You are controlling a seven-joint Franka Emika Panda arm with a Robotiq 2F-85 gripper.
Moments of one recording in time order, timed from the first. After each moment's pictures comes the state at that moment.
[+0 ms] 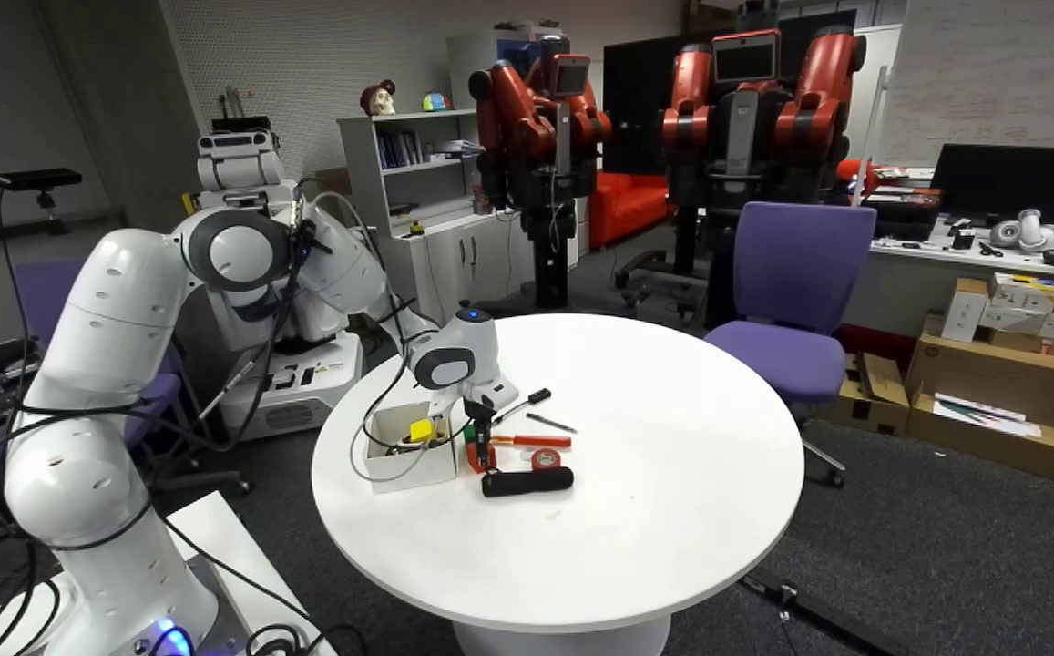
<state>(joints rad) -0.04 0.60 -0.12 -1.99 0.23 2.59 0.47</state>
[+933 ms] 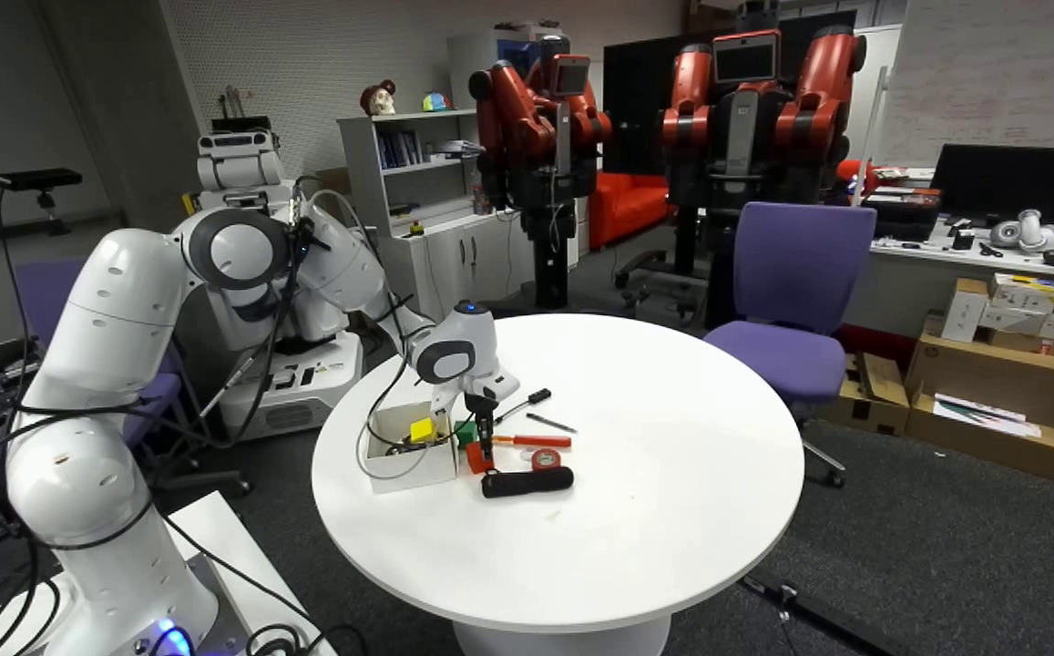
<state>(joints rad) 0.01 0.61 -0.15 -1.96 0.17 2.58 0.47</state>
